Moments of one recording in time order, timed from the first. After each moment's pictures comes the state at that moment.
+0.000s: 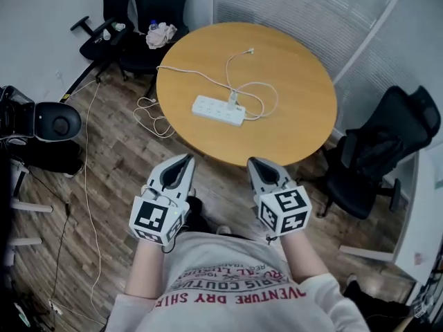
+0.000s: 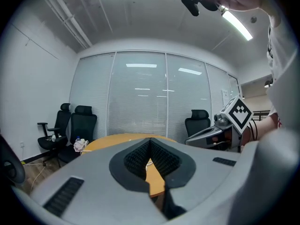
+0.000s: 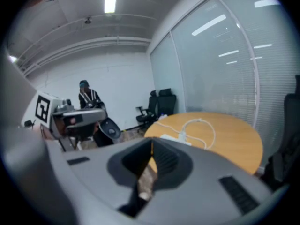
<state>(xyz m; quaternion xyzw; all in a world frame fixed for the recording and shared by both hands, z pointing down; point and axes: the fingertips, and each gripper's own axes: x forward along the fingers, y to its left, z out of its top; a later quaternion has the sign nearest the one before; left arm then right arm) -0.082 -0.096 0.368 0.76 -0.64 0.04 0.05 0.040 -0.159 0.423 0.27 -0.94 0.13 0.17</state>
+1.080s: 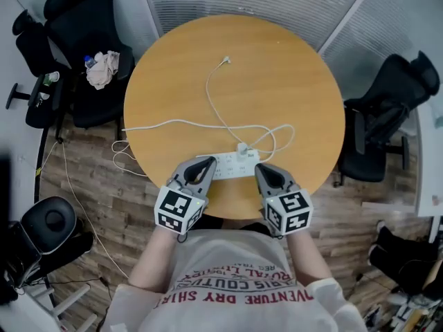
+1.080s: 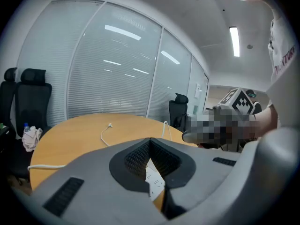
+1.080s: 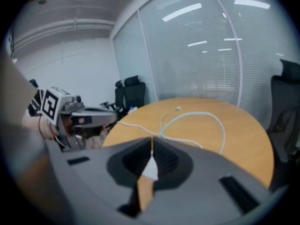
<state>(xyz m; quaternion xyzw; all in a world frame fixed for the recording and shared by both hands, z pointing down) -0.184 -0.377 0.498 0.89 -0.41 0.12 0.15 -0.071 -0.364 0.526 0.43 -0.85 0.23 0.21</state>
